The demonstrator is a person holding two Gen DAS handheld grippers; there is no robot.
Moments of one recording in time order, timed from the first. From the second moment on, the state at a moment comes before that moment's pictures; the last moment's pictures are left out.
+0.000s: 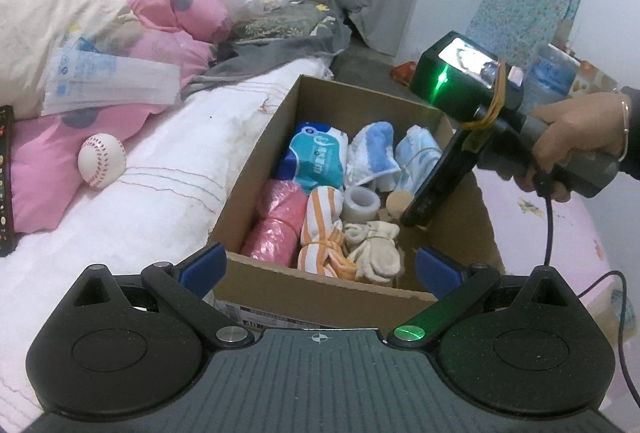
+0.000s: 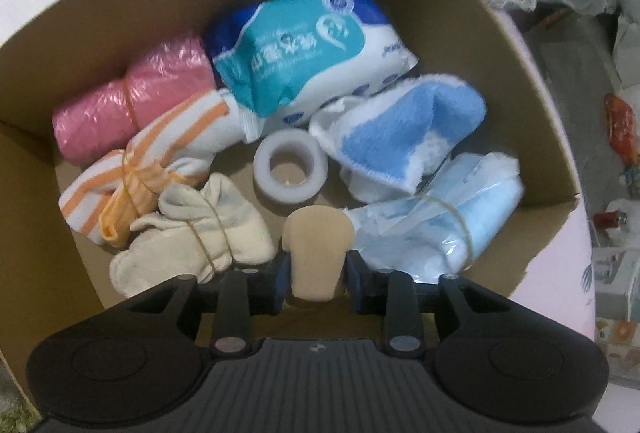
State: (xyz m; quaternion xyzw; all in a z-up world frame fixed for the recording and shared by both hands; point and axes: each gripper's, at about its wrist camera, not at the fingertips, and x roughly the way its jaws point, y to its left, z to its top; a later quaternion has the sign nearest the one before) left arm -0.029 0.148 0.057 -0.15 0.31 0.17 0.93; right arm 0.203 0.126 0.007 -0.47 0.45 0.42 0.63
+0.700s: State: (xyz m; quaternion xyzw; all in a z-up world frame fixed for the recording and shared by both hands) left arm -0.031 0.138 0.061 -0.14 0.30 0.17 0.93; right arm 0.204 0.095 0.072 -0.38 0.42 0.46 0.68
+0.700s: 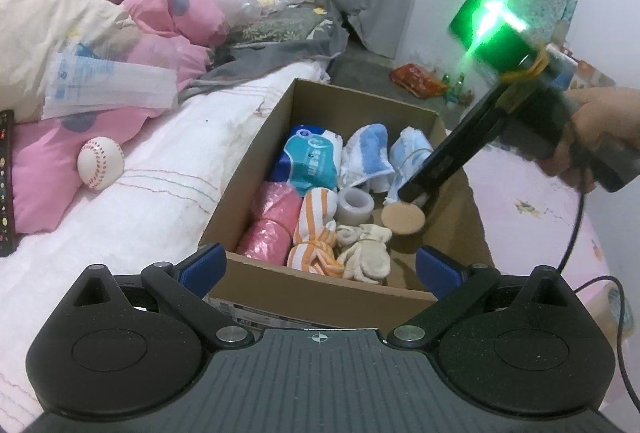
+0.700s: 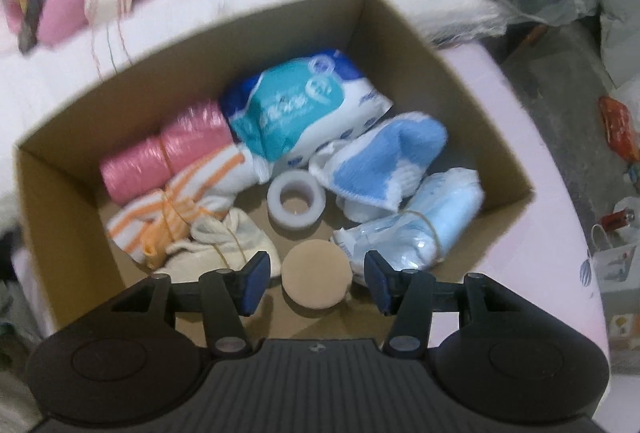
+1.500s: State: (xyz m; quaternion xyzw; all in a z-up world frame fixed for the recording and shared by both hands) left arm -0.042 0.058 0.061 -0.04 0.28 0.06 0.96; right arm 0.191 -0.198 0.041 0.18 0.52 0.41 0.73
